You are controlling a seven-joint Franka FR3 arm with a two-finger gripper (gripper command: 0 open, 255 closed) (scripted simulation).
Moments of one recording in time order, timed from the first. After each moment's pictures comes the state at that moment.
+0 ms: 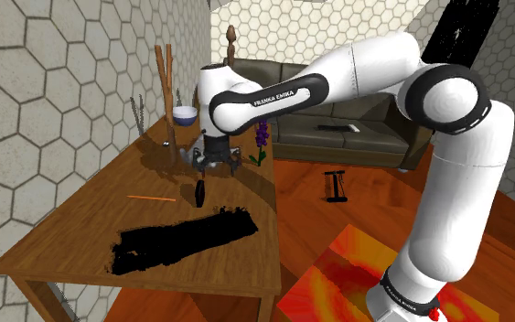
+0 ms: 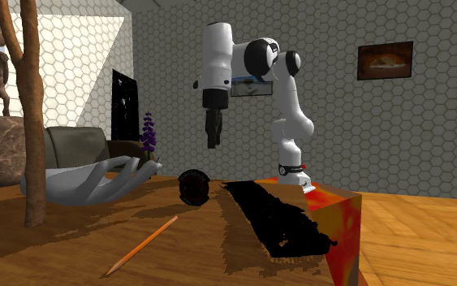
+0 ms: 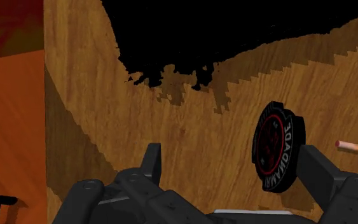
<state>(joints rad) -0.02 0.23 0.43 -1.79 -0.16 1.98 1.10</state>
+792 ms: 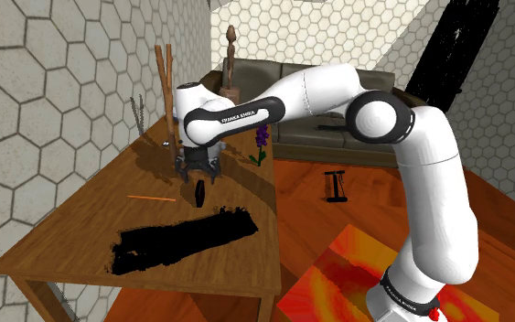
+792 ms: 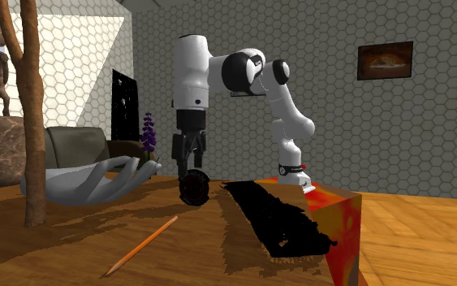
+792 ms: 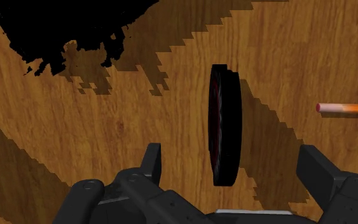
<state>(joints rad) 0.08 0.57 0.37 -1.44 -0.26 1.94 1.31</state>
